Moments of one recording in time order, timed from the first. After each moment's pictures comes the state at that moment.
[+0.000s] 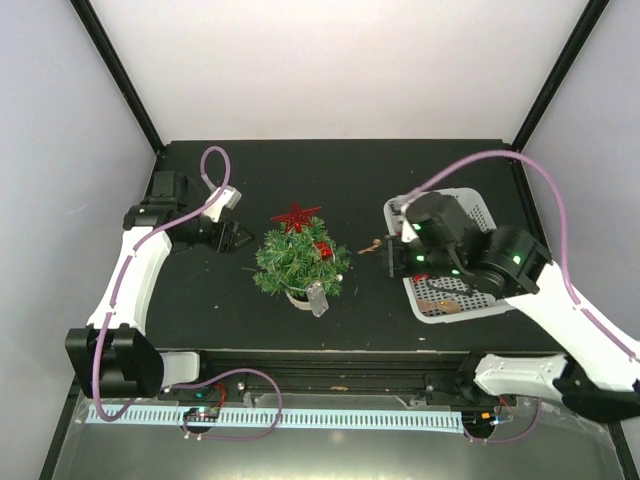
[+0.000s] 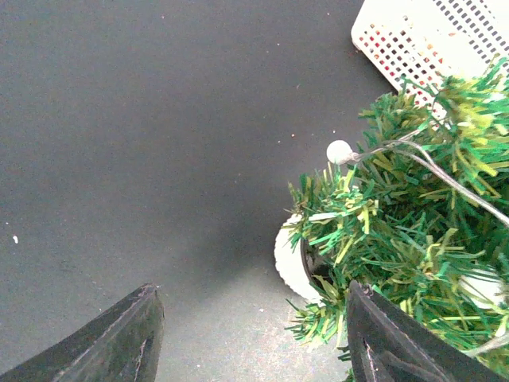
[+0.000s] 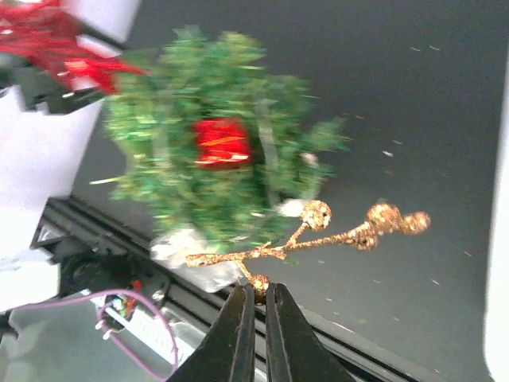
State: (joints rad) left arm 0.04 1.27 1.15 -0.95 0.68 0.35; right arm 0.87 1.09 1.48 -1.19 -0.01 0.70
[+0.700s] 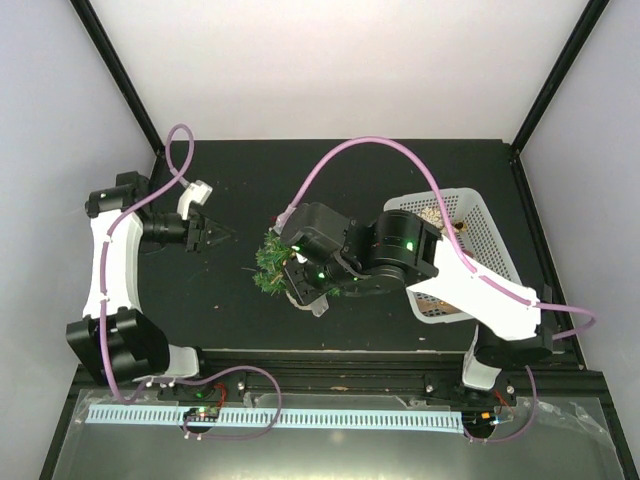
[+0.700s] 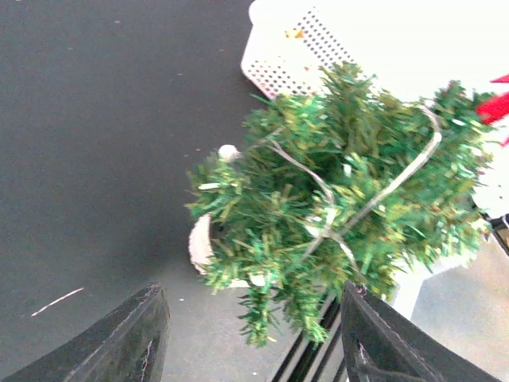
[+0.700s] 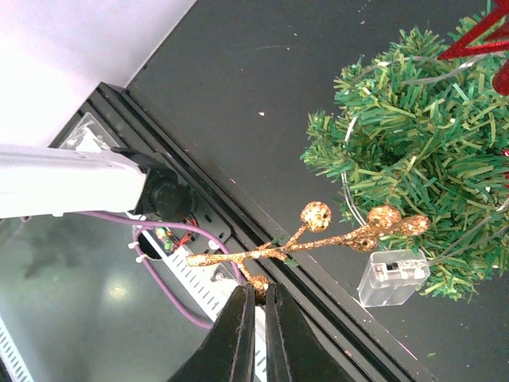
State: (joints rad) left arm 0.27 1.37 1.37 -1.44 1.01 0.73; right arm 1.33 1.72 2.28 -1.43 0.09 0.62
